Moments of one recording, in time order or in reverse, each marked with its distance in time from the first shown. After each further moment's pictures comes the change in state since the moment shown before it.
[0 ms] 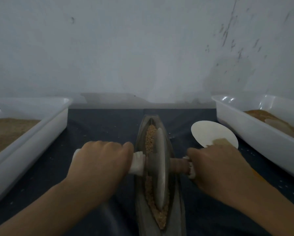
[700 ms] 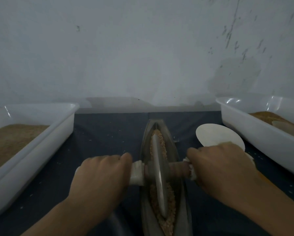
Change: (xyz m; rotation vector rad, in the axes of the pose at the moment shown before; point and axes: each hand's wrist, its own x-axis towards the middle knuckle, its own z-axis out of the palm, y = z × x) left_hand -0.015 0.002 0.010 -0.059 -0.038 -0.090; right_hand 0.008 -0.006 -0.016 -0.044 -0.064 -0.024
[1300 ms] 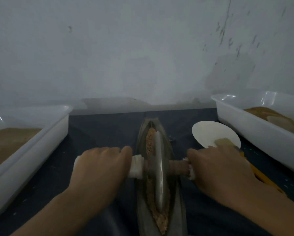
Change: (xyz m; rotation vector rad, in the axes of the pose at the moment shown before) left_hand 0.018 0.001 -0.001 0.016 0.130 0.098; right_hand -0.006 0.003 0.021 0.024 -0.005 0.094
